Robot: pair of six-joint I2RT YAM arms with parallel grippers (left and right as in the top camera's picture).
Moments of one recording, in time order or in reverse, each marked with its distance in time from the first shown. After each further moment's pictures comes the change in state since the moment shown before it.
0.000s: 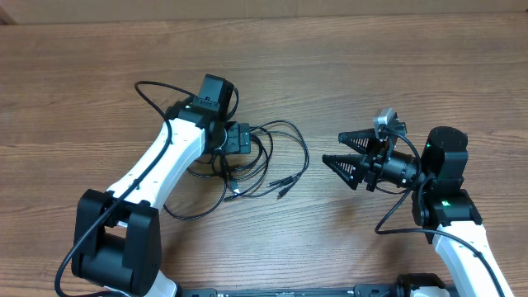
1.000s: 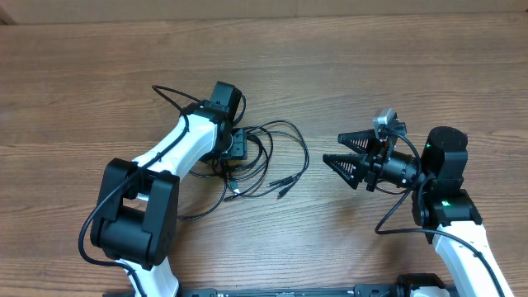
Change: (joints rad) left arm -0.012 0.159 -0.006 0.063 -0.006 0.001; right arm 0.000 0.000 0.000 -0.005 0.001 0.000
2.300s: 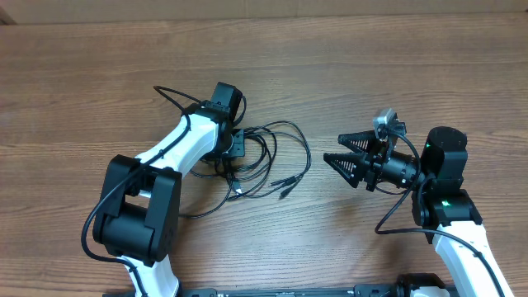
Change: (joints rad) left arm 0.000 0.021 0.000 0.015 -0.001 0.000; right arm 0.000 0.000 0.000 -0.012 0.014 0.000
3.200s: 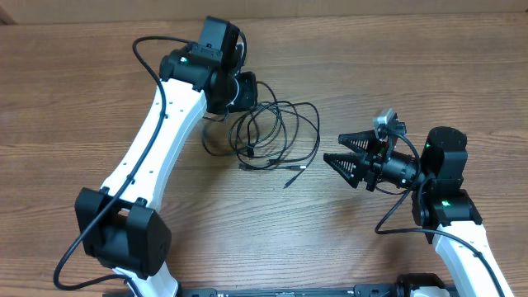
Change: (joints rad) left arm -0.002 -0.075 0.523 -0.332 0.262 -0.052; right arm 0.000 0.000 0.000 -0.002 0.003 0.000
